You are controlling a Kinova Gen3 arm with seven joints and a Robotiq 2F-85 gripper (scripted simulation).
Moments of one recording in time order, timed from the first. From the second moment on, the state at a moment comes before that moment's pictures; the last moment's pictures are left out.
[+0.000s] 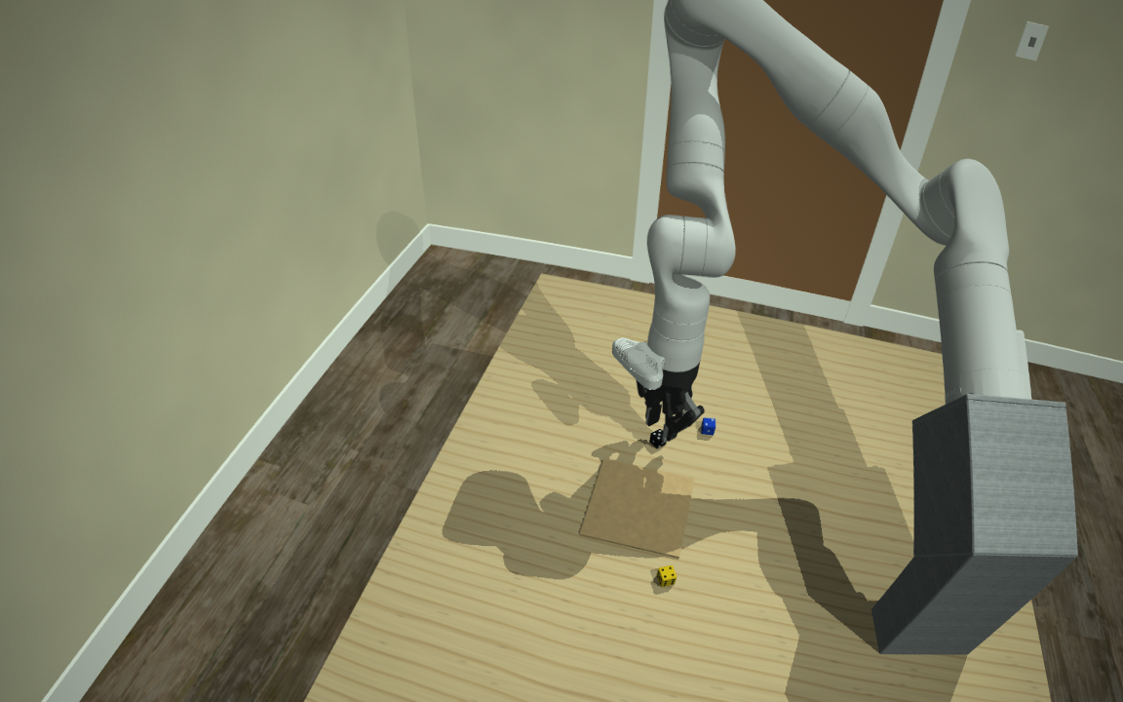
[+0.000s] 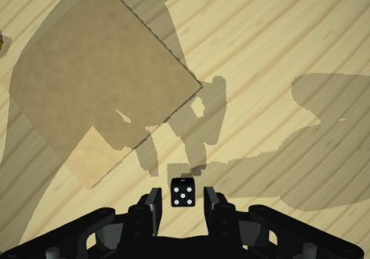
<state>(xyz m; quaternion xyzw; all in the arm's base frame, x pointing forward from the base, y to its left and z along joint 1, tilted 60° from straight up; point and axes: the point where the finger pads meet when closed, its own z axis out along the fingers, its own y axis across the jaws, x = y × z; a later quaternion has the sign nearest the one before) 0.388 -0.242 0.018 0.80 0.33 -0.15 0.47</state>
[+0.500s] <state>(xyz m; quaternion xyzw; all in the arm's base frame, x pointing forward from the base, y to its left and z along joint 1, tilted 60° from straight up) 0.388 -0.242 0.018 0.80 0.33 -0.15 0.47</state>
